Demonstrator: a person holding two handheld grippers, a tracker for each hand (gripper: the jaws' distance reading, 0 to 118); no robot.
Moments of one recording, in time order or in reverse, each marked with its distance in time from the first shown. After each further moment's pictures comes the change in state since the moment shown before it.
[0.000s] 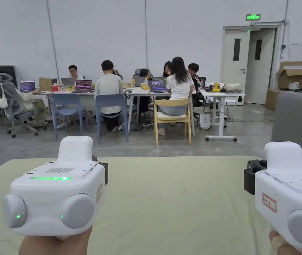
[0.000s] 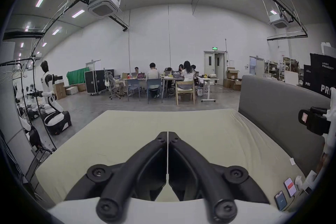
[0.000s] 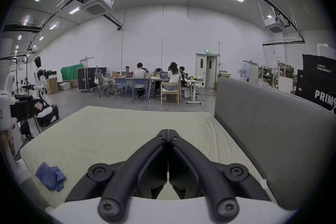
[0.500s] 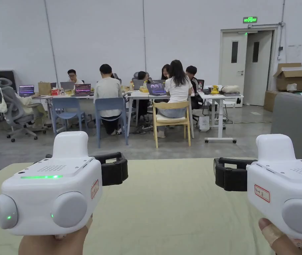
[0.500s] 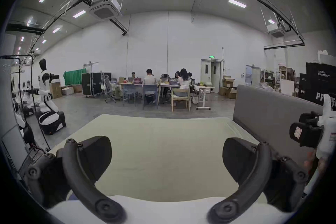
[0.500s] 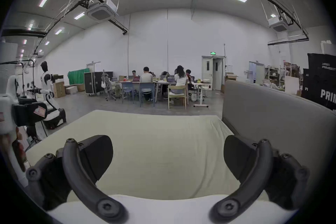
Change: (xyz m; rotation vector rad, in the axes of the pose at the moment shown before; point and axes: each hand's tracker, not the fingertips) left arm -0.010 0.019 0.034 0.076 -0.056 0.034; right arm -0.003 0.008 0.001 0.031 0.078 -0.021
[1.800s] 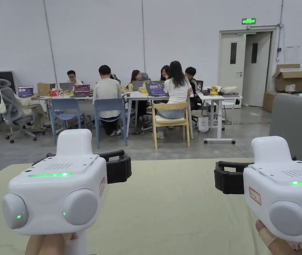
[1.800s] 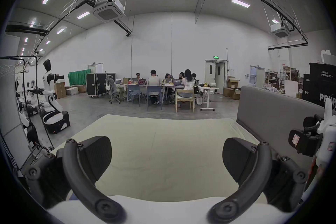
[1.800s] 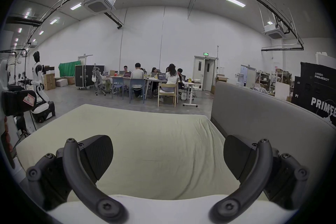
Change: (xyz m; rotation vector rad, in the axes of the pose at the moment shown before) left arm 0.012 -0.004 -0.012 -0.008 0.054 0.012; right arm -0.013 0.002 0.004 -0.023 -0.106 0.065
